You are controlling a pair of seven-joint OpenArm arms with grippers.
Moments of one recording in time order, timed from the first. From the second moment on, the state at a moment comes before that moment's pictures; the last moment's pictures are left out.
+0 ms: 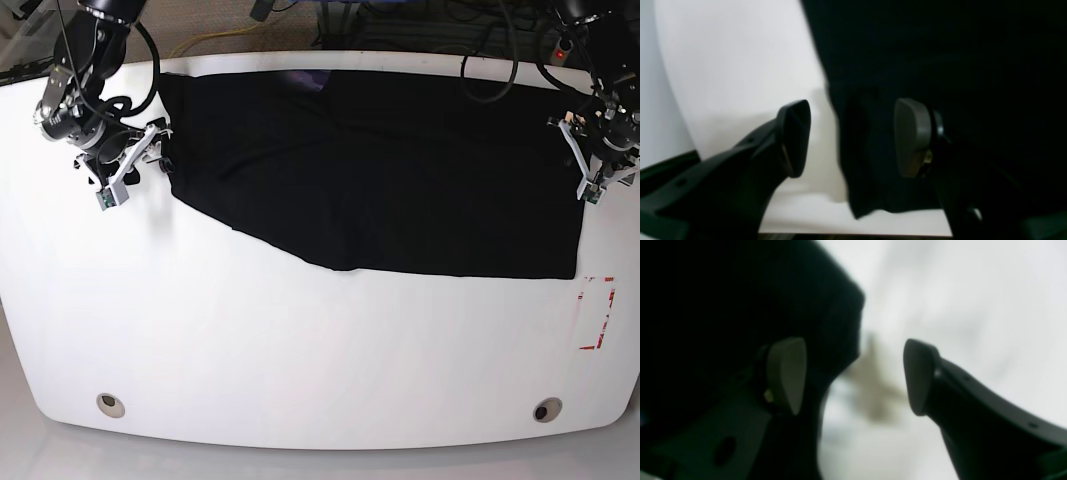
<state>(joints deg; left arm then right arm) 12.9 -19.7 -31.8 101.8 -3.2 -43.2 54.9 -7.5 13.8 30.7 94.8 30.4 40.9 -64.4</state>
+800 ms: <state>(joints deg) 12.9 -17.9 -31.9 102.4 -2.6 -43.2 54.8 10.9 9.5 16.8 76.1 21.6 41.1 -63.1</state>
